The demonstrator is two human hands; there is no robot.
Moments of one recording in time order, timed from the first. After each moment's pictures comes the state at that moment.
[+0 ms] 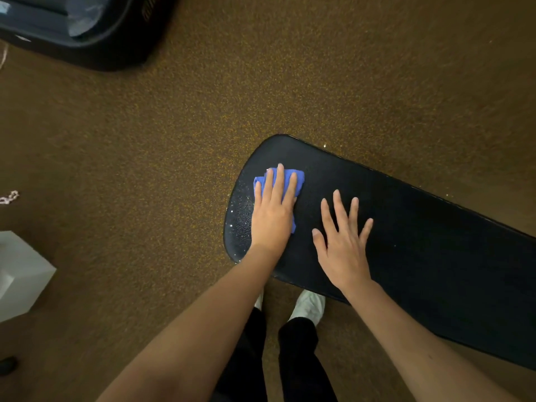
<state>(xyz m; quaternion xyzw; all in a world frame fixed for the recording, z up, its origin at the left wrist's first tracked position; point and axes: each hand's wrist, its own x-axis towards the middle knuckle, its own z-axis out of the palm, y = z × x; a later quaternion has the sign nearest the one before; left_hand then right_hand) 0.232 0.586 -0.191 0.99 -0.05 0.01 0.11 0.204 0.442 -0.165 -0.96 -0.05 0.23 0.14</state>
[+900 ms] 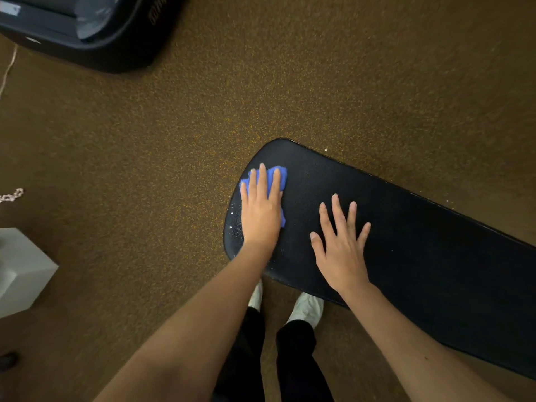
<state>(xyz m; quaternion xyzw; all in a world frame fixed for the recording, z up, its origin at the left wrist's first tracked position) 0.241 0.603 -0.197 0.99 0.02 0.05 0.10 0.205 0.440 -0.163 -0.96 -0.06 0.24 0.14</state>
